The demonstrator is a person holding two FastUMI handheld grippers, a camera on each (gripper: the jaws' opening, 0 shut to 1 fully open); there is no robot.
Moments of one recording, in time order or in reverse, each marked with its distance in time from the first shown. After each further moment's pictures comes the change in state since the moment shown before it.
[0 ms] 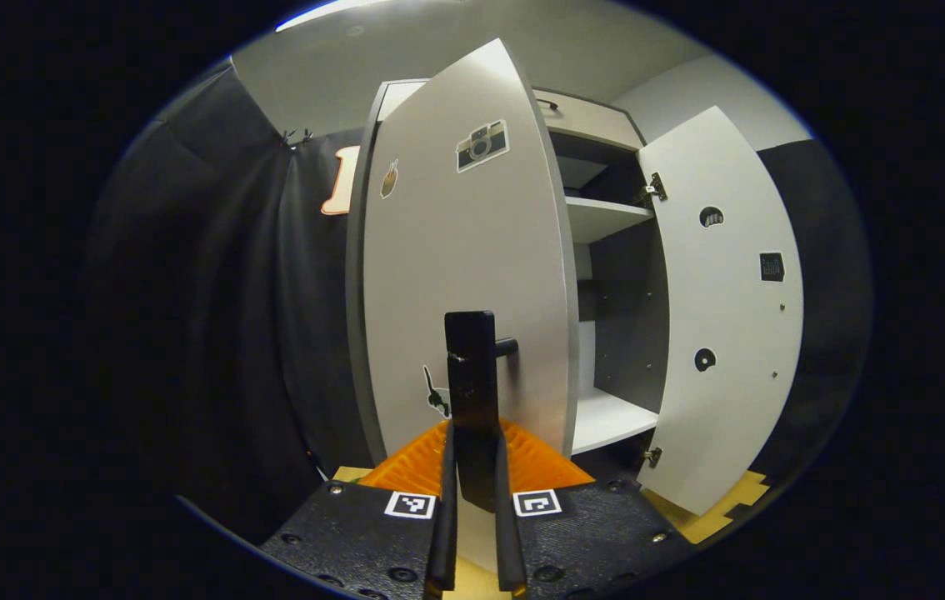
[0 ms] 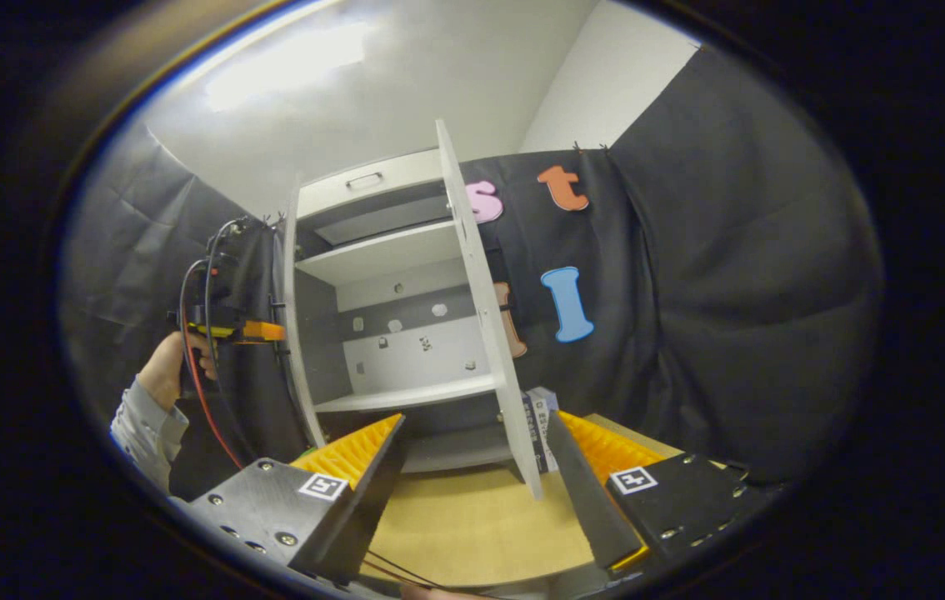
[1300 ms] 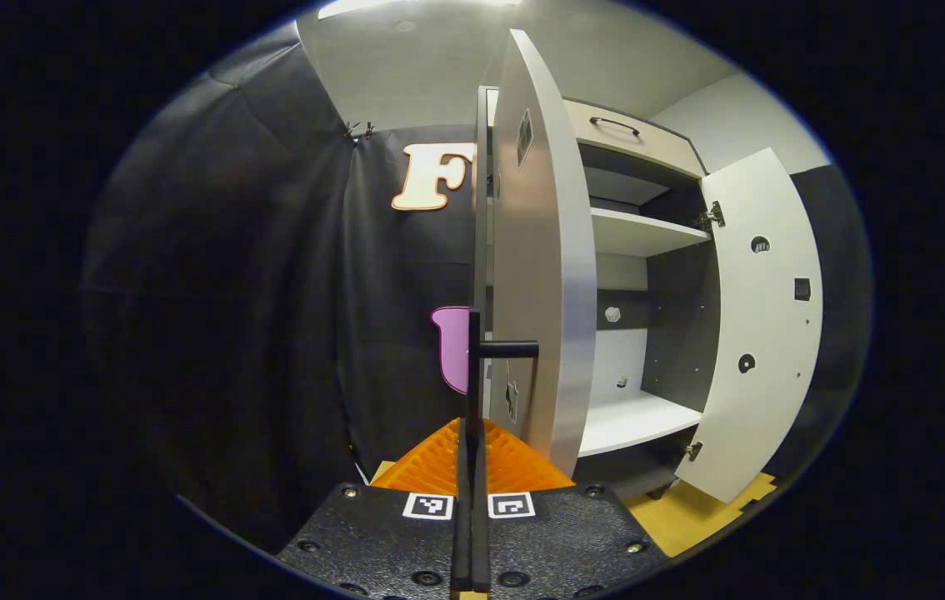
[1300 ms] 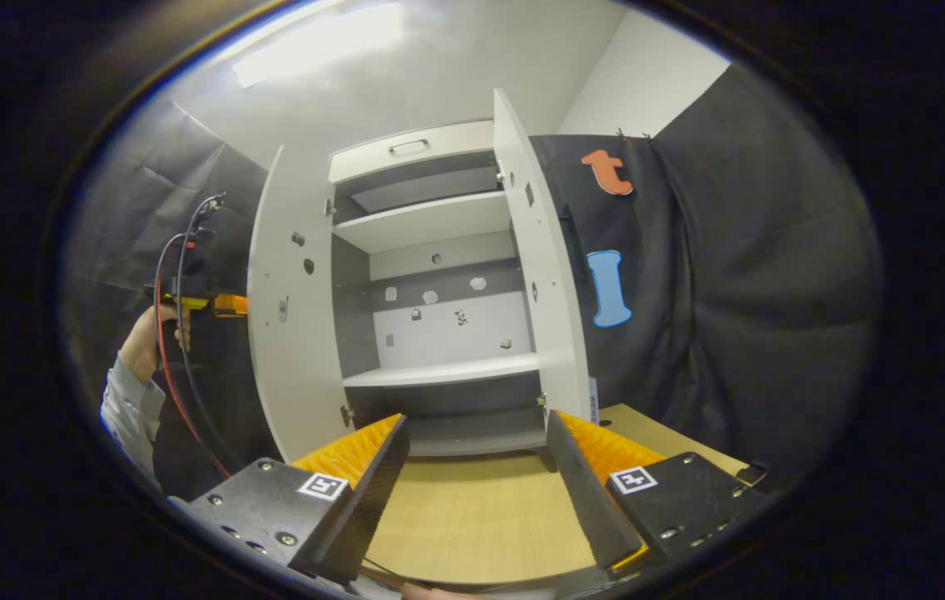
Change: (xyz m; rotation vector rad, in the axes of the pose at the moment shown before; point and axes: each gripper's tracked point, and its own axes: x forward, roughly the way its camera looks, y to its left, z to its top) left arm -0.014 0.054 0.000 -0.066 -0.009 0.098; right arm 0.024 0.070 -0.033 -0.087 0.072 0.089
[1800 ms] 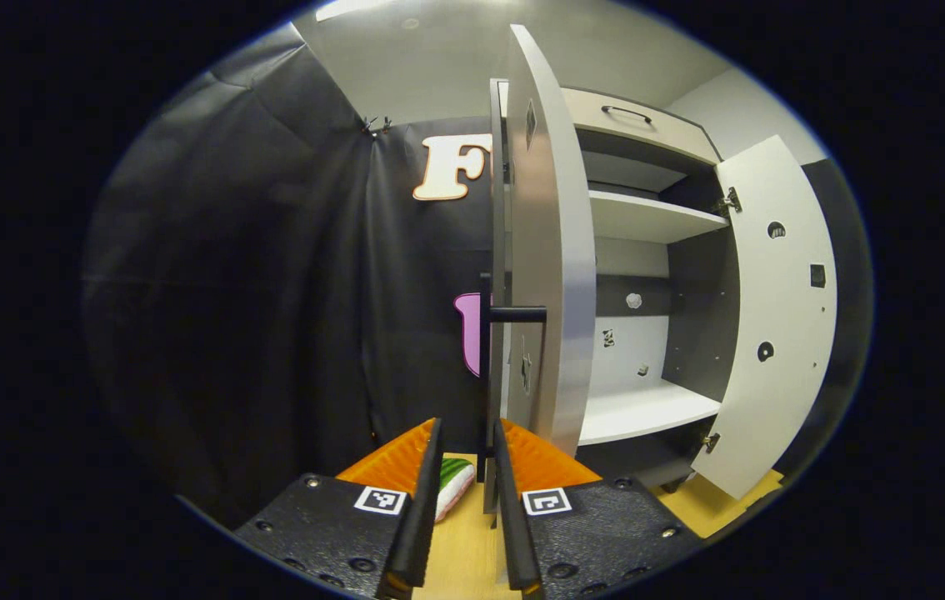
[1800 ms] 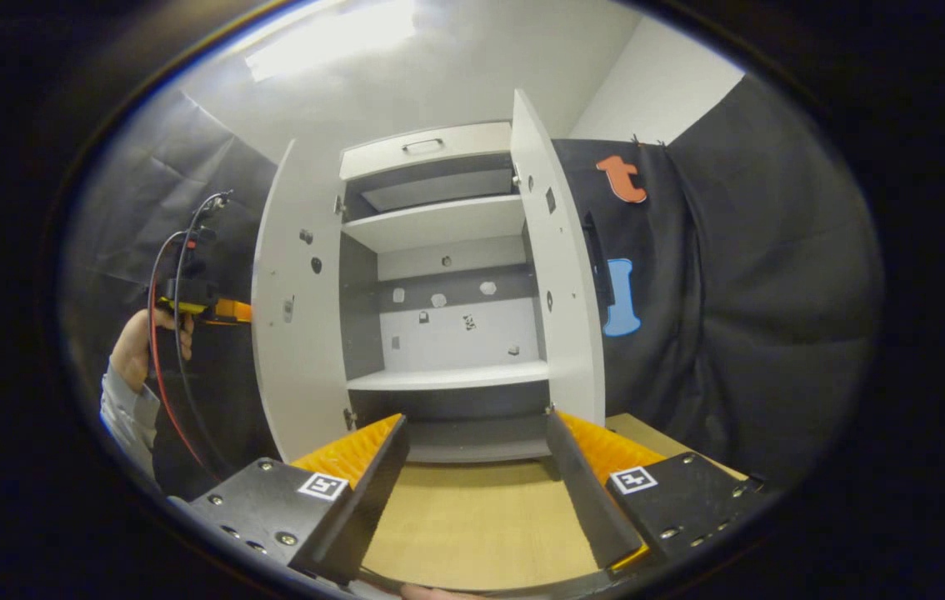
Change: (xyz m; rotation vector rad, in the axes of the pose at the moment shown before) left arm -0.015 0.017 -0.012 -0.003 0.047 0.117; right arm 0.012 0.005 0.013 -0.029 -0.028 0.014
